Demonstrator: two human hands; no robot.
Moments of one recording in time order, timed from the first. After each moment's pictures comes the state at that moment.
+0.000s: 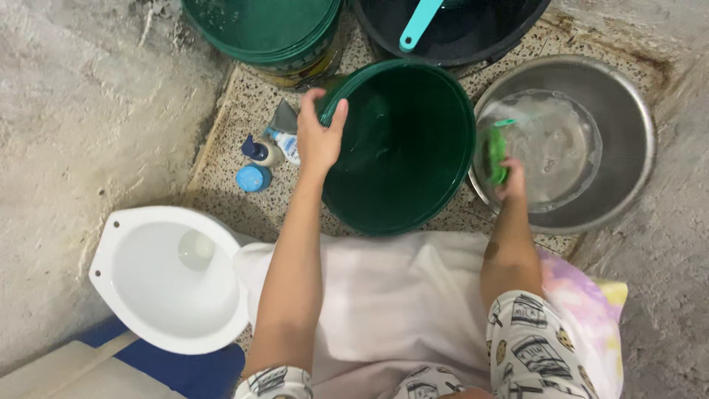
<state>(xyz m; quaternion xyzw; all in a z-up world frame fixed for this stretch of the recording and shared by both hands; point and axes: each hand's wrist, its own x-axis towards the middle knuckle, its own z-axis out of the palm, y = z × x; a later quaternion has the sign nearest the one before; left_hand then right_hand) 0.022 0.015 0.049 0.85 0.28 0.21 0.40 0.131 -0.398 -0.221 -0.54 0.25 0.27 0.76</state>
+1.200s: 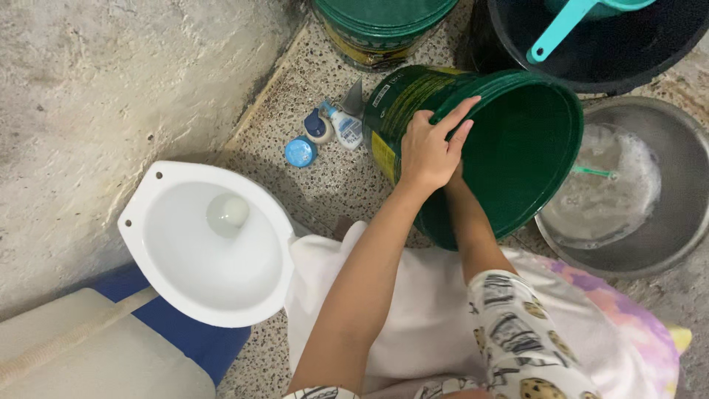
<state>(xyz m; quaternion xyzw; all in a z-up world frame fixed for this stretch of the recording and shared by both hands) 0.006 -0.011 0.060 0.89 0.21 0.17 0.36 0.096 -0.099 -0.267 -0.86 -0.39 0.32 0.09</state>
